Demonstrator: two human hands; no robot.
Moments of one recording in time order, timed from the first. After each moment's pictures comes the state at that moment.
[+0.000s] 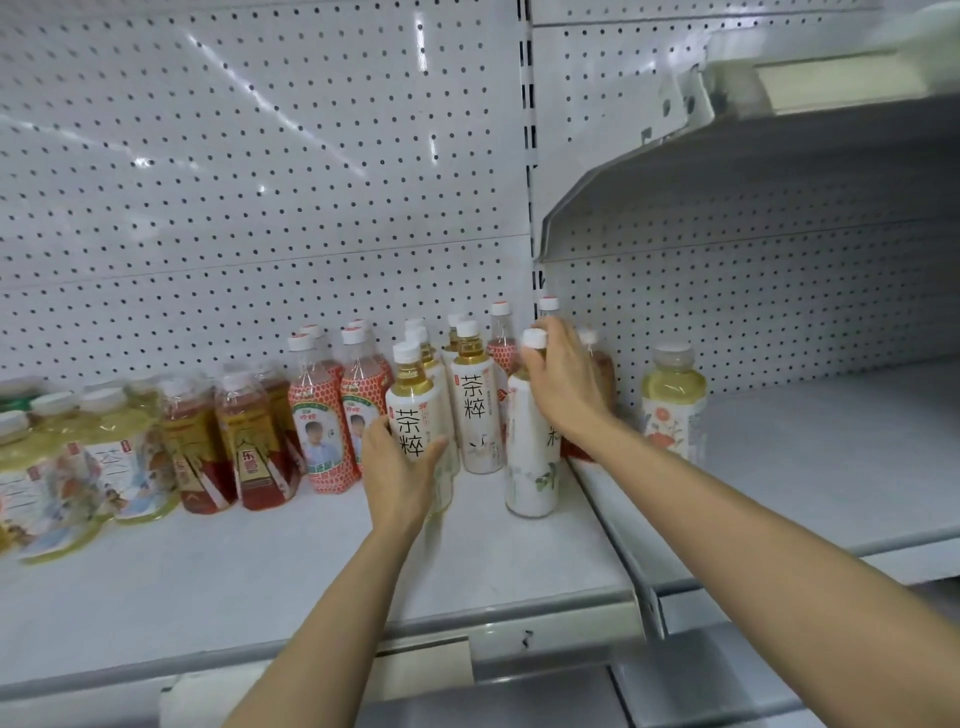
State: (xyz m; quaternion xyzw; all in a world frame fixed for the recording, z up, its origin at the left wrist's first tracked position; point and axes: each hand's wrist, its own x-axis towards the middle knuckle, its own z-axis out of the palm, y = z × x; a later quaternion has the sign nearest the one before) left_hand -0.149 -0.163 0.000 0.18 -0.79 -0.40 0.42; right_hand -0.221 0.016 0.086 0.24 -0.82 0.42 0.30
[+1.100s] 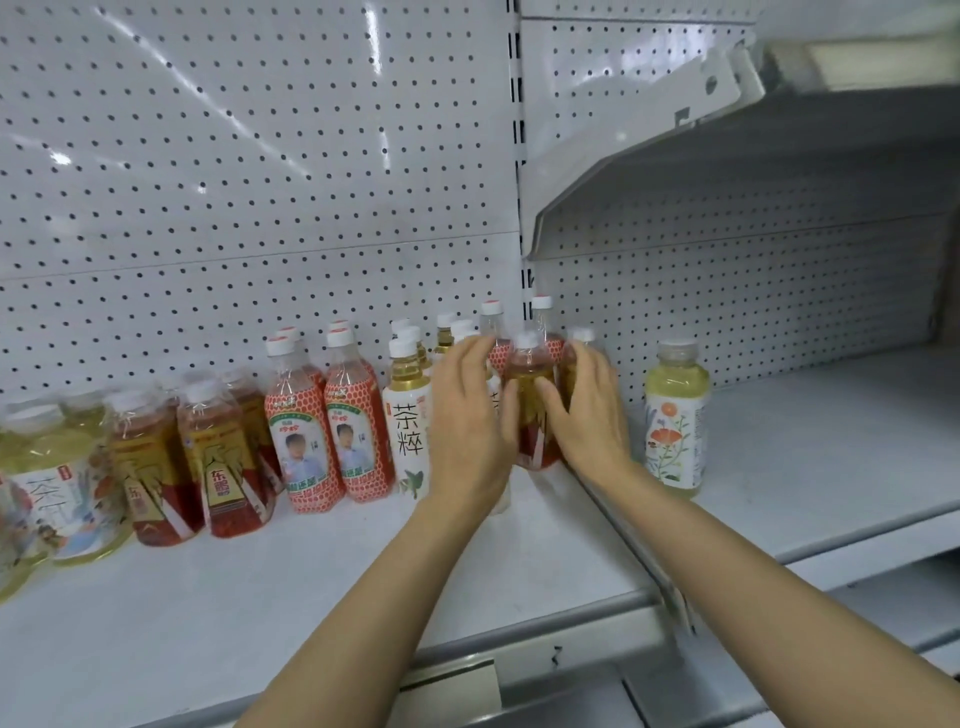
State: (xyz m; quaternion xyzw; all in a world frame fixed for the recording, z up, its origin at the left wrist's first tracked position) left_hand -0.153 -0.101 0.047 -0.11 -0.78 -0.25 0.56; right_hand -0.224 0.022 0.036 0.18 -0.81 0.41 0.38
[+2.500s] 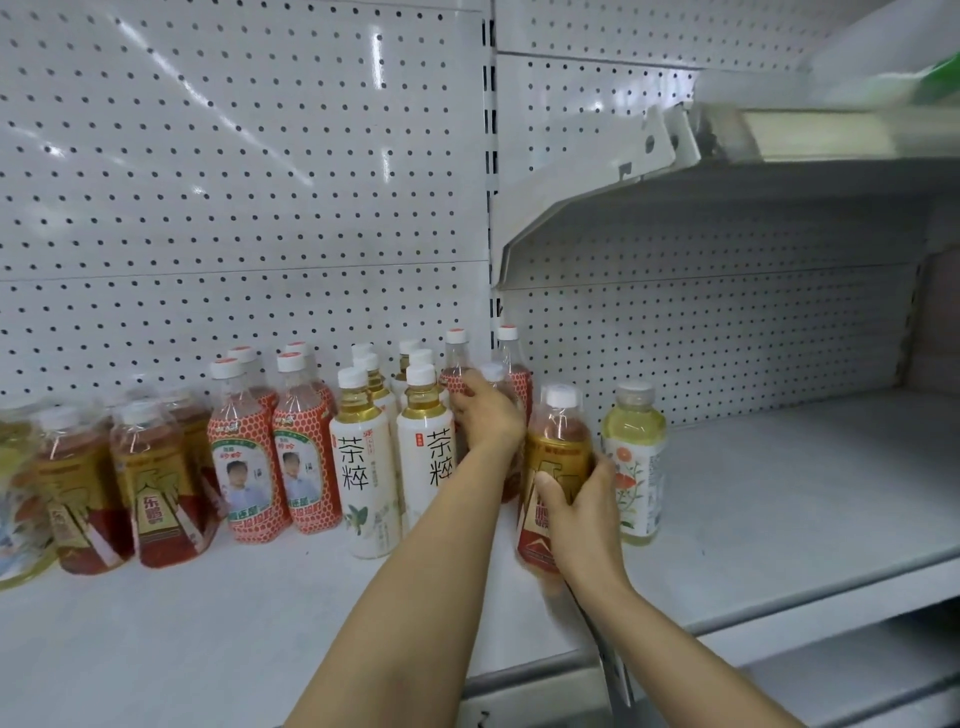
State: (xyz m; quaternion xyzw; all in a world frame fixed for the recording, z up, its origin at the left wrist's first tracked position) left_hand -0.282 -0.042 0.069 0.16 -0.84 -0.46 0.23; right_hand -0.194 0.058 -0.007 0.07 -0.75 0.62 0.23
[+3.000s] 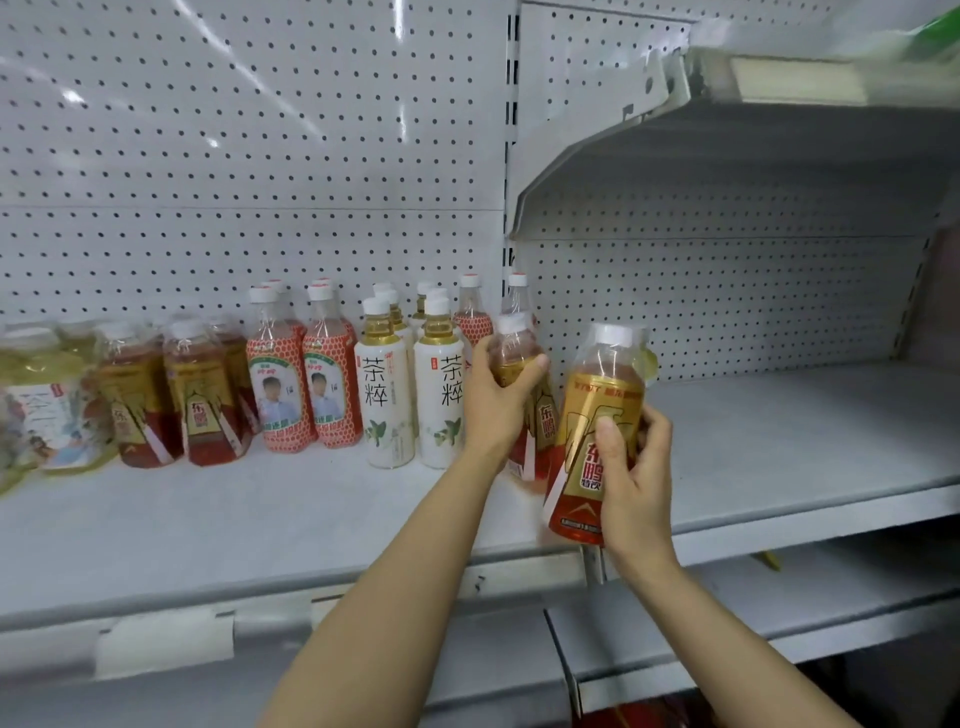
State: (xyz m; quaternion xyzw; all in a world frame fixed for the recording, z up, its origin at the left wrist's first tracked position) left_hand -0.188 -0.035 0.023 -0.02 -0.70 -0.64 0.31; right_hand -0.112 0.103 -0.011 0.17 -0.65 0.70 0.26
